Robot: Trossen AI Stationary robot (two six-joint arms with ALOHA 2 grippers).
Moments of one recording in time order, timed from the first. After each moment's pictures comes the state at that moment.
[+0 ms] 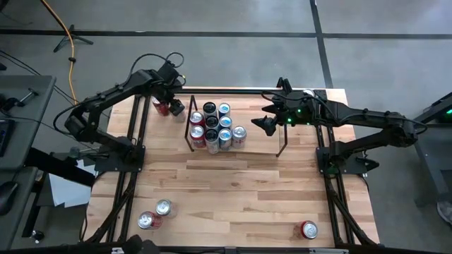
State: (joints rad) left arm 0.85 1.41 1.14 -0.98 0.02 0.12; right arm -0.17 1.13 1.10 -0.47 0.14 0.52
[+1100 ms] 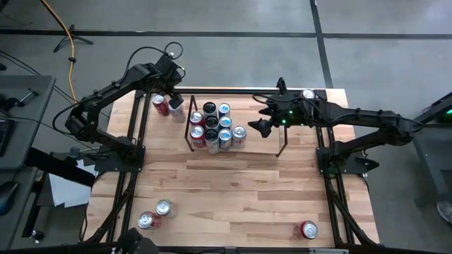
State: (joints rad) left arm 0.86 1.41 1.24 -0.98 -0.11 0.20; right arm -0.17 1.20 1.10 -0.47 0.12 0.52
